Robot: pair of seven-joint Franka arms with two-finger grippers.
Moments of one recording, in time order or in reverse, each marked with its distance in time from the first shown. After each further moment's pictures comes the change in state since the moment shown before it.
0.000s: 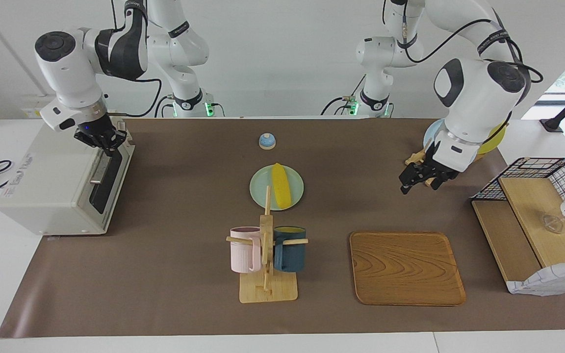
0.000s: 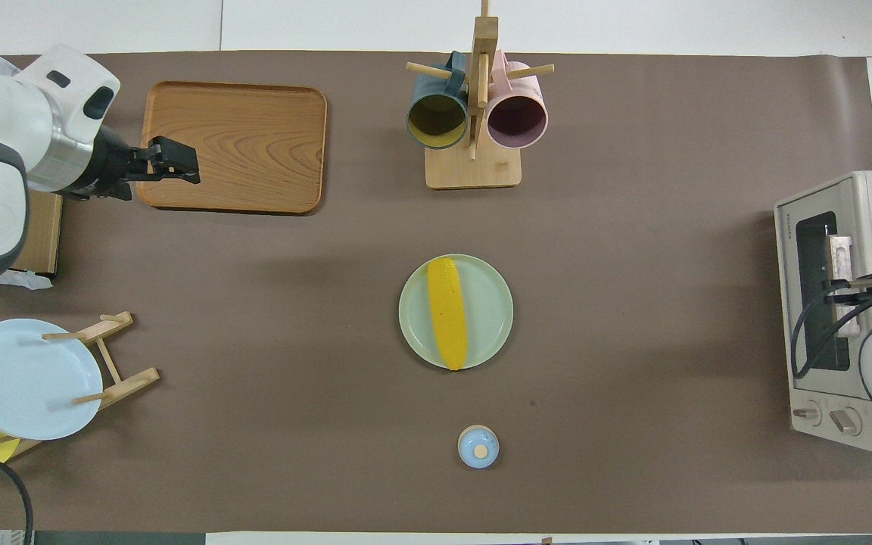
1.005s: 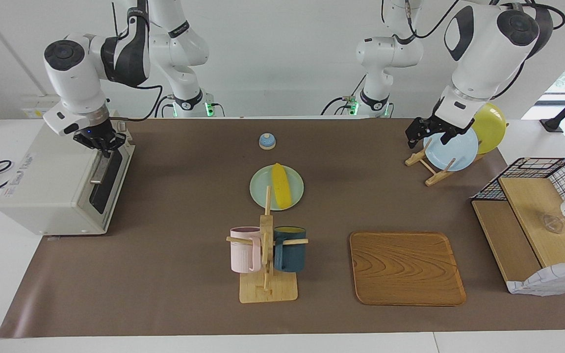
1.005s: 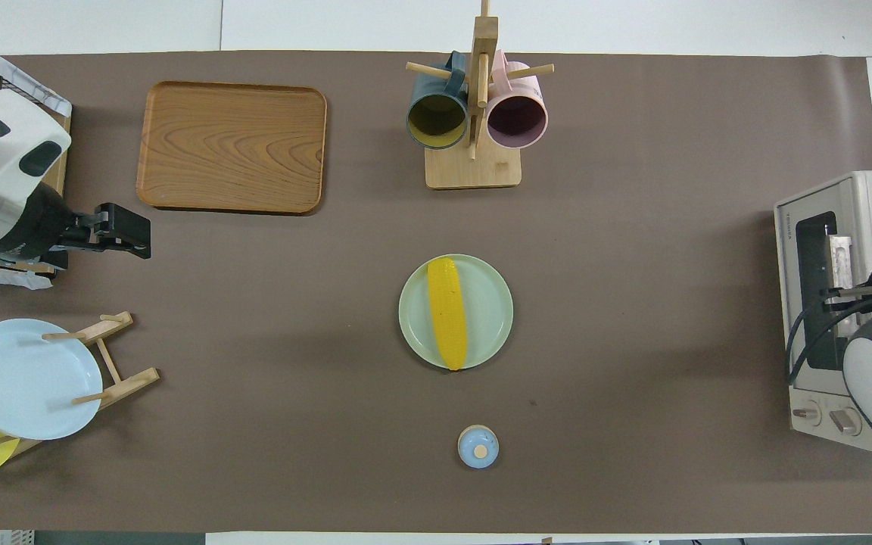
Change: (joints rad) left arm -0.006 -0.148 -0.016 -0.005 0.074 -0.330 0.011; right arm -0.002 0.004 0.000 -0.035 -0.060 0.016 0.000
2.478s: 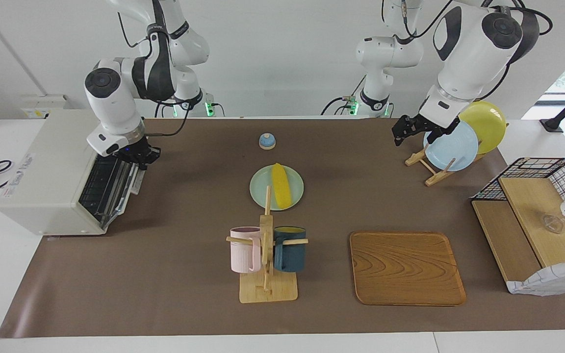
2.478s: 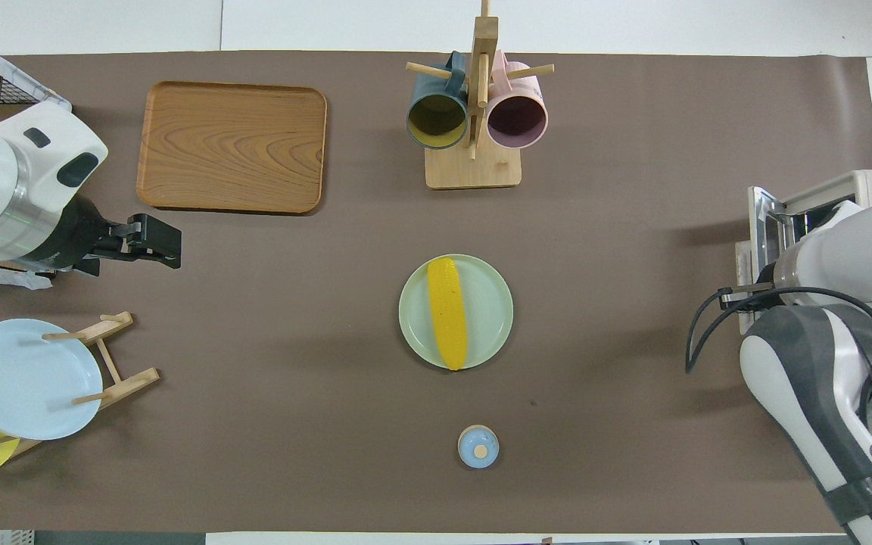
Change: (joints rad) left arm -0.039 -0.005 -0.002 -0.015 -0.038 0.001 -0.001; right arm 0.103 0.096 0.034 -0.079 0.138 0.126 0.096
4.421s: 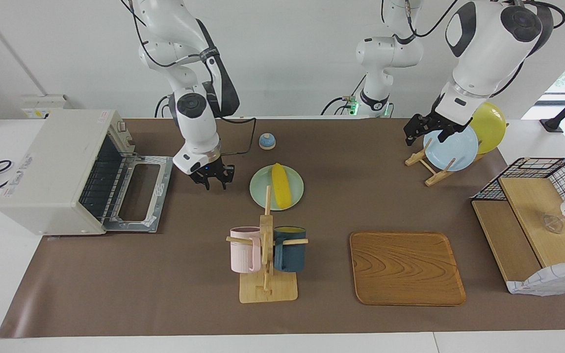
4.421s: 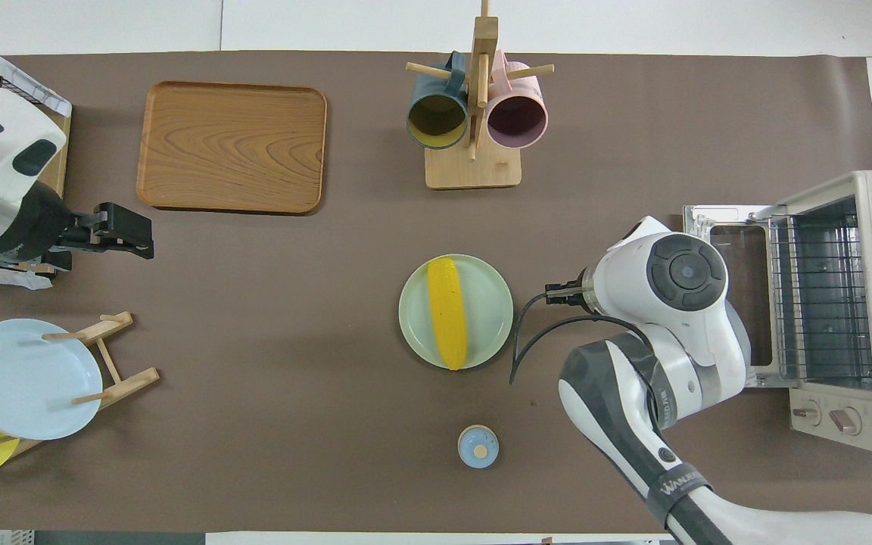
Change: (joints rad) left arm 0.034 0.000 0.009 0.025 0.010 -0.008 0.001; right arm 0.286 0.155 0.075 0.004 0.118 0.286 0.267
